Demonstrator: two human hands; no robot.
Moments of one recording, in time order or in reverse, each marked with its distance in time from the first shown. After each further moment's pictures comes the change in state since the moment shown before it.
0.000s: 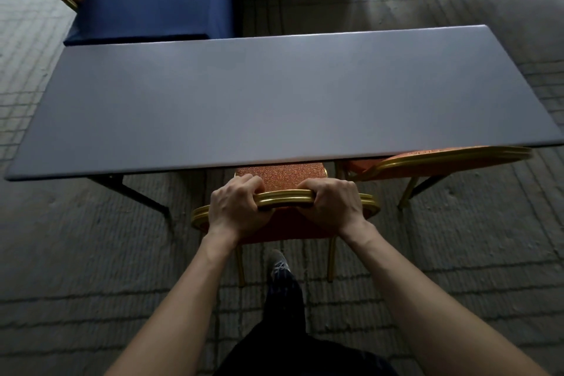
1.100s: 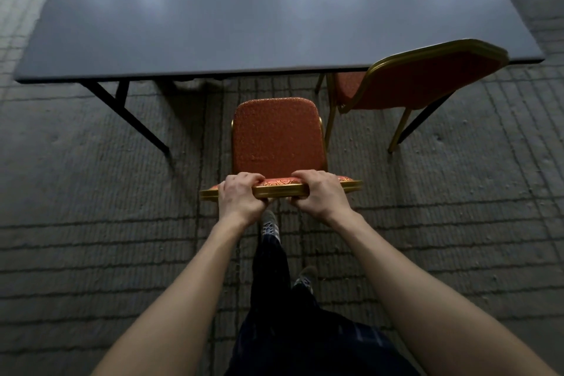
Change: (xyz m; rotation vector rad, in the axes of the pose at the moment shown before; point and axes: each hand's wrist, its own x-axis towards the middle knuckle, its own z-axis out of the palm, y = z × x) left_hand -0.270 0.014 0.078 -0.114 -0.170 -0.272; right_hand -0.264 -0.062 0.055 0.121 -0.352 0.195
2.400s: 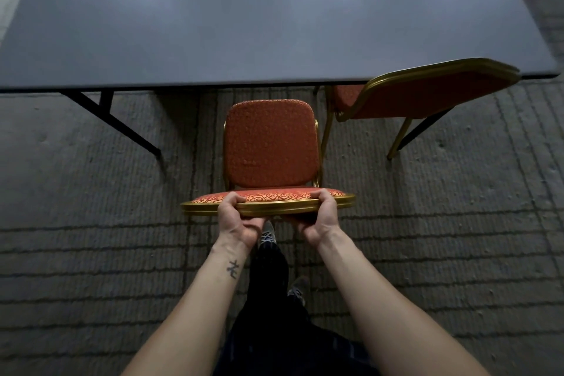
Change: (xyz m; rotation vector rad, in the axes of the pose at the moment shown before) left_hand 0.066 0.057 0.020 -1.857 0.064 -0.996; right_hand 0.060 0.017 -0.007 1.927 0.120 1.092
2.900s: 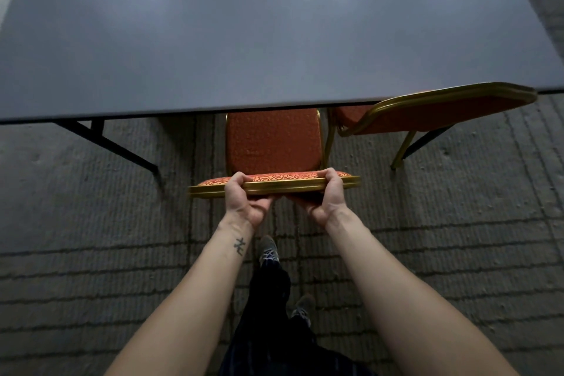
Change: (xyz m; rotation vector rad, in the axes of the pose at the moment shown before) left_hand 0.060 0.049 0.099 0.081 -0.066 0.001; right_hand 0.062 -0.081 0.076 -0.024 -0.062 -0.064
